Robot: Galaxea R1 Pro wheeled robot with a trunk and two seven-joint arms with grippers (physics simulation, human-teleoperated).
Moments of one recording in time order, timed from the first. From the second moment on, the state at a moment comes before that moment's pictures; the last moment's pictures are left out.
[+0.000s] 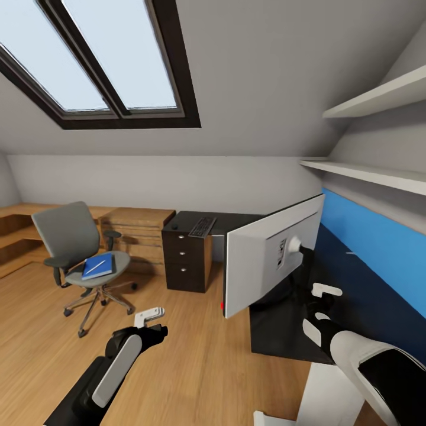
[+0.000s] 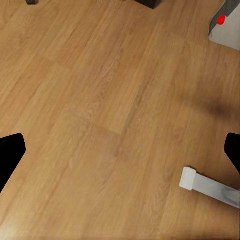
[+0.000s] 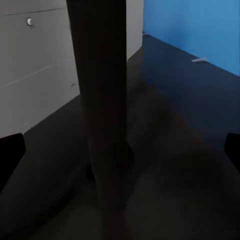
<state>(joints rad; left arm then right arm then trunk) -0.39 0.08 -0.31 -1.28 0.82 0.69 0.67 -0.94 -0.11 0.45 0.00 -0.59 -0.47 -0.25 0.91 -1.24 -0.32</state>
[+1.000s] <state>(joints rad) -0.39 0.08 -0.31 -1.28 0.82 0.69 0.67 -0.94 -0.12 0.45 0.00 -0.59 -0.47 -0.25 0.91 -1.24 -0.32</state>
